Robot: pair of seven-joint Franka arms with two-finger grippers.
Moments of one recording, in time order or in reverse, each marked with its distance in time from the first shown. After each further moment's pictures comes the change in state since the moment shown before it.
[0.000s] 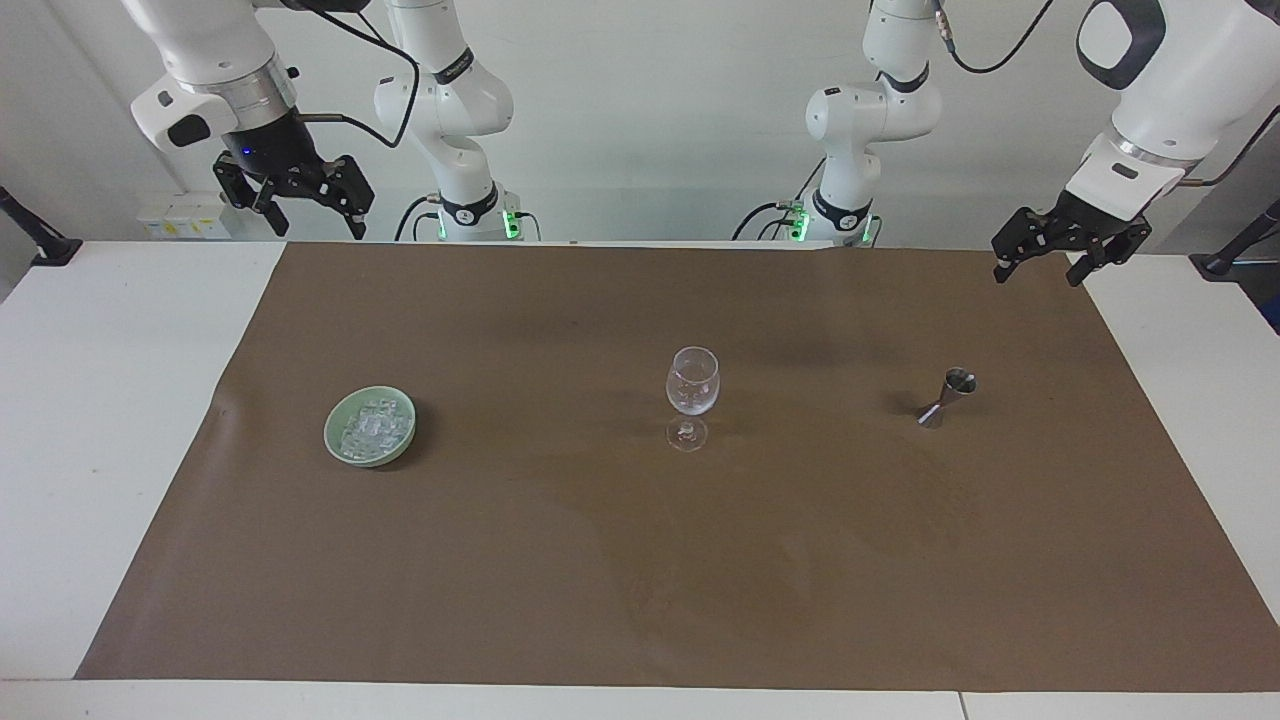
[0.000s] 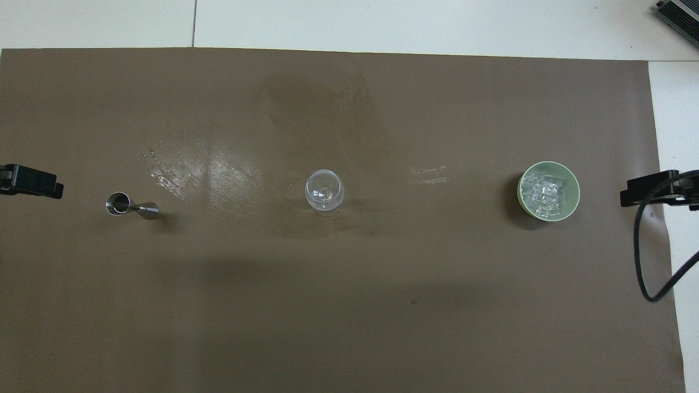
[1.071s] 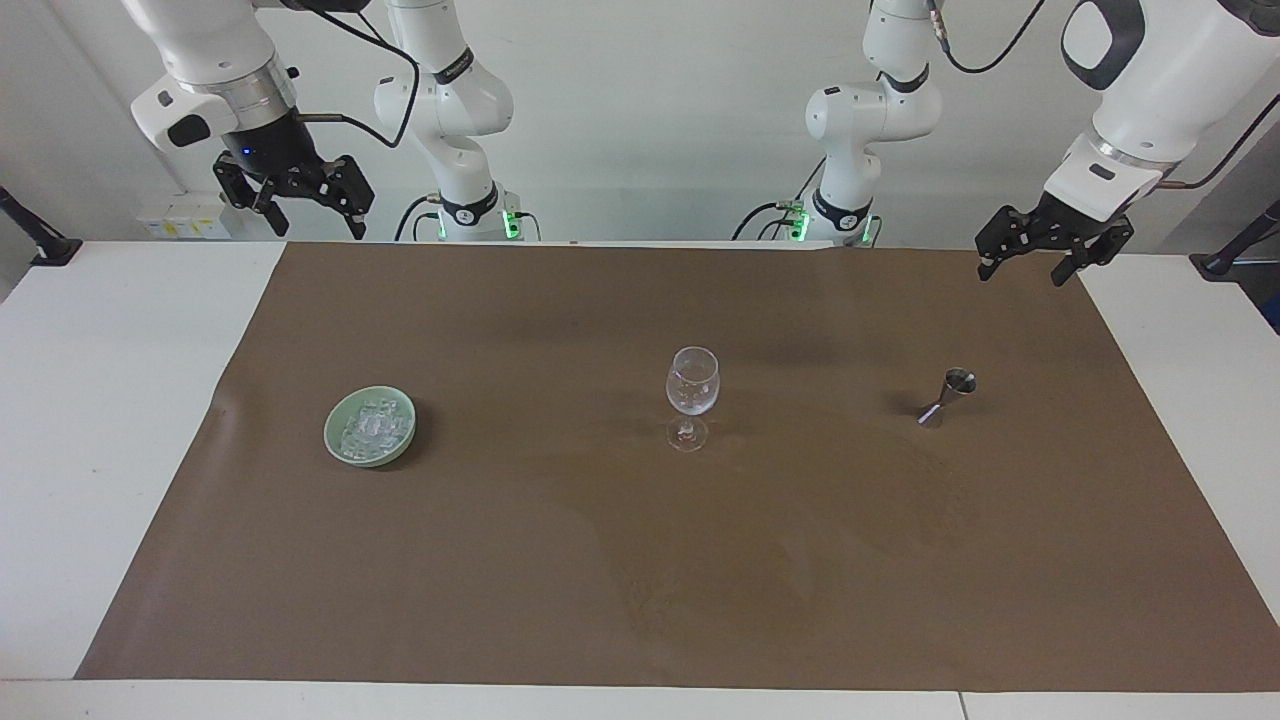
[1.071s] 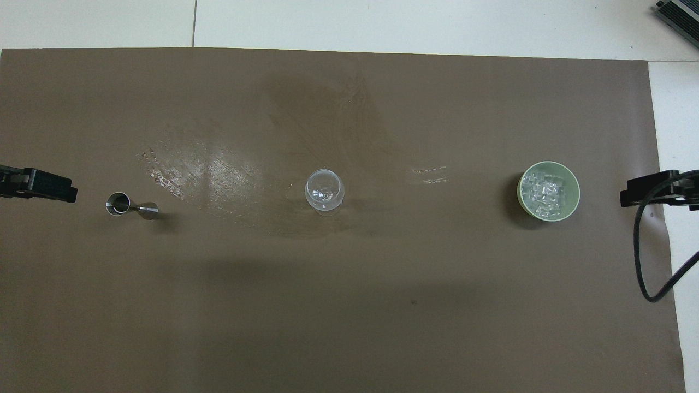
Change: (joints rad) left arm -0.021 -0.001 -0.017 -0.002 0.000 -0.016 0.001; right arm 0.000 0.000 0.000 0.000 0.000 0.000 0.000
